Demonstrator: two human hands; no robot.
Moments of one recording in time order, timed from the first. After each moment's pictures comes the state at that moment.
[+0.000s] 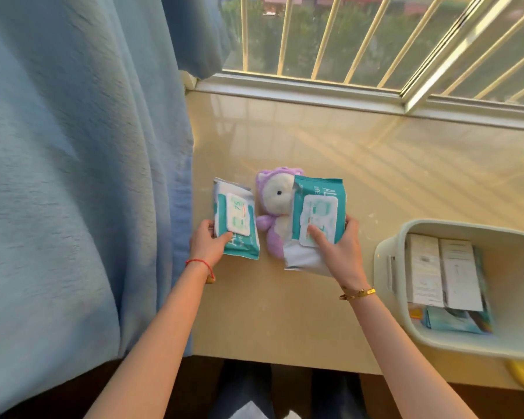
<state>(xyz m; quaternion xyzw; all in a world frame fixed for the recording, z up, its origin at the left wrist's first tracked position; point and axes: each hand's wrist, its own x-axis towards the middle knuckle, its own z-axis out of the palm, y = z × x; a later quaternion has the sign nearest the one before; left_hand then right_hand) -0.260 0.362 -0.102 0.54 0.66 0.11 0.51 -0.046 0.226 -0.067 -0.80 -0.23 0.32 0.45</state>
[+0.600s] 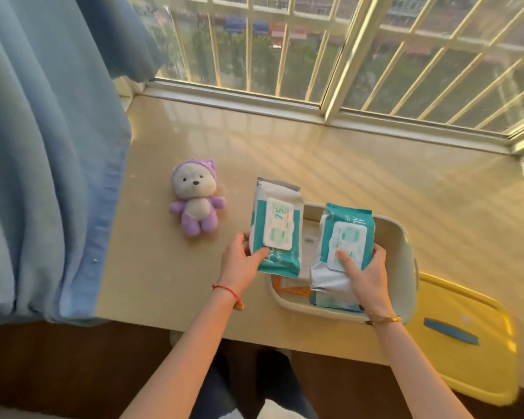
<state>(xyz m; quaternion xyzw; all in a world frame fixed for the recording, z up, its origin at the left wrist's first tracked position) -0.032 0.111 -0.024 0.51 0.56 0.20 0.62 0.176 -0.017 -0.023 -0.82 -0.20 0.30 0.44</state>
